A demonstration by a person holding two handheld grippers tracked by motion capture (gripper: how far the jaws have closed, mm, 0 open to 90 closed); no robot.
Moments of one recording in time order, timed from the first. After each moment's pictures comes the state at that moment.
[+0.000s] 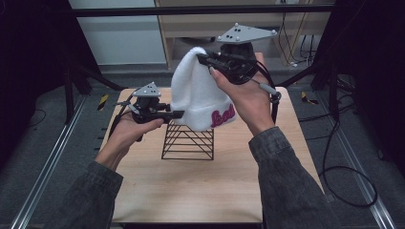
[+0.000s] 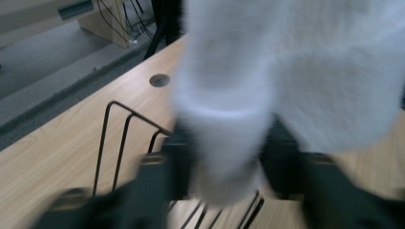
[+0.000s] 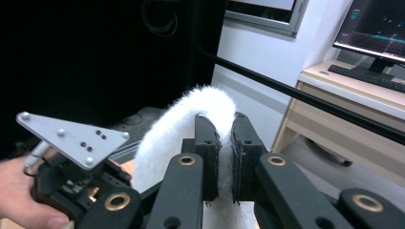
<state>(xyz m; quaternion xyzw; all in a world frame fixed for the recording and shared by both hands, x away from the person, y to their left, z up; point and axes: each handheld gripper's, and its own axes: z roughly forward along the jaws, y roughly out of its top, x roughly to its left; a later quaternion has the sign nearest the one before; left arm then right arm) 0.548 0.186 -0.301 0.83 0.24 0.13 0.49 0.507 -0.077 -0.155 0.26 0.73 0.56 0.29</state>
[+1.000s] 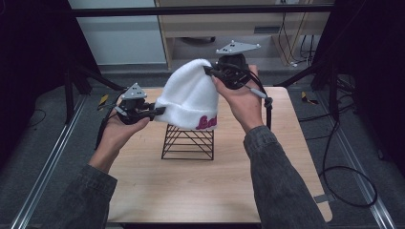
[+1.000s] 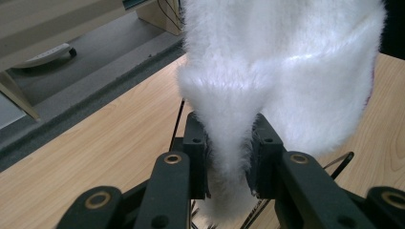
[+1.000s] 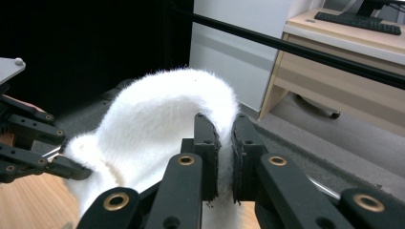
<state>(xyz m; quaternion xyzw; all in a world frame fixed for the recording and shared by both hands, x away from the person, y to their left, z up) 0.553 0.224 -0.313 0.82 0.29 0.21 0.44 0.558 -0.080 -0.215 0.33 0.75 0.51 0.28</state>
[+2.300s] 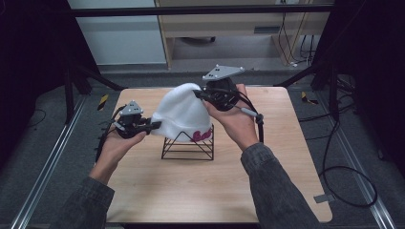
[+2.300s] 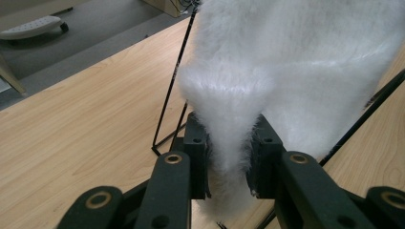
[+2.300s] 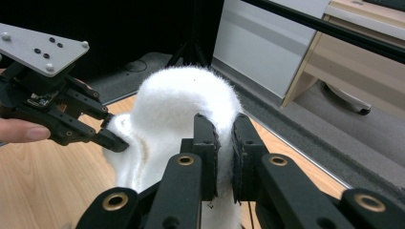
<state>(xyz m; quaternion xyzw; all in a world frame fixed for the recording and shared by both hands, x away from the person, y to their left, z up) 0.547 0.244 -0.368 0.83 0.31 0.18 0.43 0.532 -0.057 -0.251 0.28 0.79 0.48 0.25</state>
